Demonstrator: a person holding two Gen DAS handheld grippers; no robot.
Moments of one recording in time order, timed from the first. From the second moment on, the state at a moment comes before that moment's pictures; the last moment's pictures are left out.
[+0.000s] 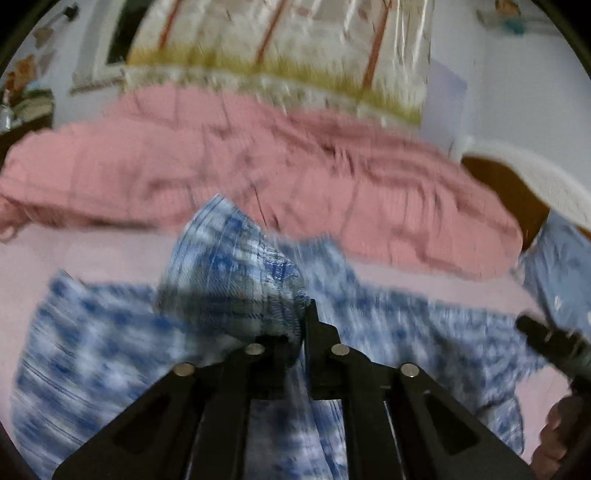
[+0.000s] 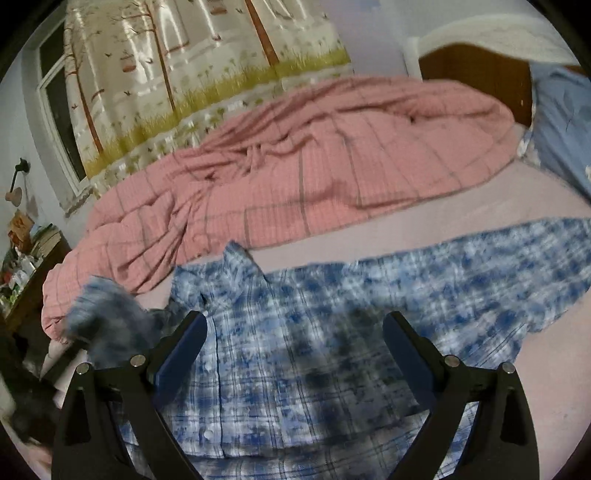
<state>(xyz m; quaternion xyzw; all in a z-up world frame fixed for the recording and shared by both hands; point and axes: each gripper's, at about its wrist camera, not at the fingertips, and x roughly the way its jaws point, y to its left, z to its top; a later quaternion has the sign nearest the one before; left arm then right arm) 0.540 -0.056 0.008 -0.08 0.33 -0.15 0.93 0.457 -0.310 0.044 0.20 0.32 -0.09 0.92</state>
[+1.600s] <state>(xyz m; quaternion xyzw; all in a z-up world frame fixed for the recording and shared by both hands) 0.525 0.179 -0.020 -0.05 0.34 0.07 0.94 0.533 -0.240 -0.047 0.08 0.39 -0.04 0.92</state>
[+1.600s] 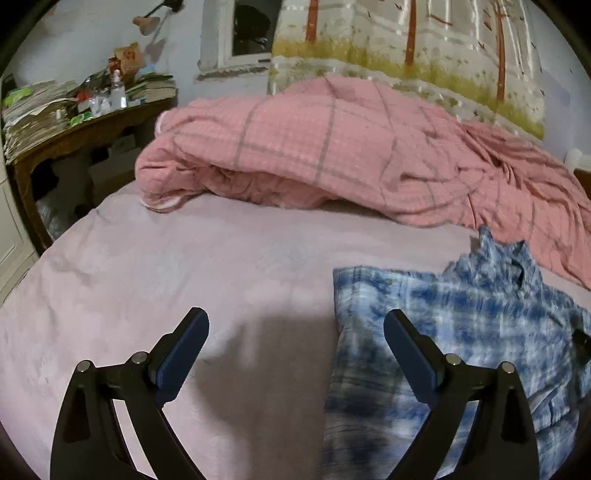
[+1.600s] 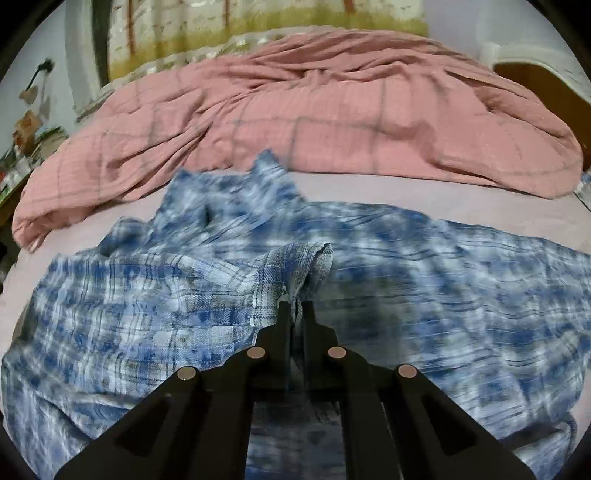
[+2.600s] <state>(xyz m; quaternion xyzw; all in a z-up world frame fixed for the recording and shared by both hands) 0.526 0.141 -0.036 -0.05 0.37 0.05 0.93 0.543 -0.271 -0.067 0.13 0.47 -0.04 0.87</state>
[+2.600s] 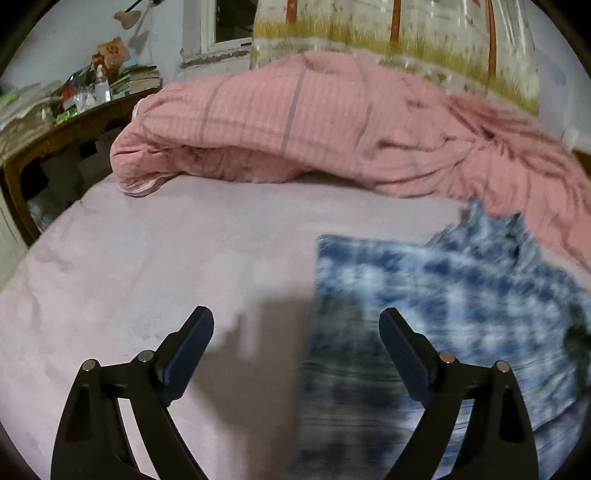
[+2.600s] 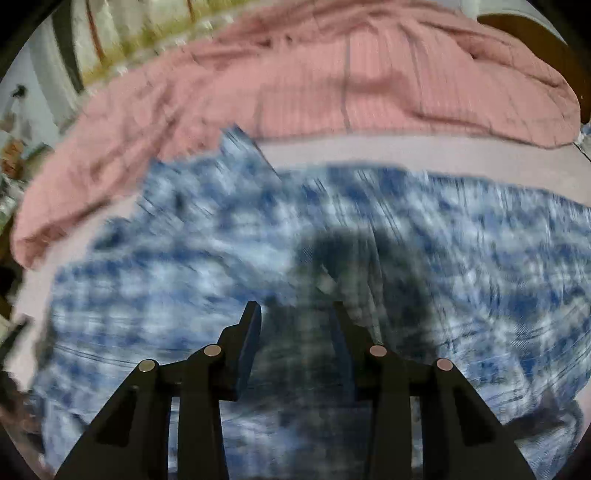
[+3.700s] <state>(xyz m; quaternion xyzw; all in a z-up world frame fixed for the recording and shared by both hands) 0.510 0.126 -0.005 0.02 0.27 0.05 0.96 0.289 -0.711 -0.025 0.24 0.33 -0.33 0.85</state>
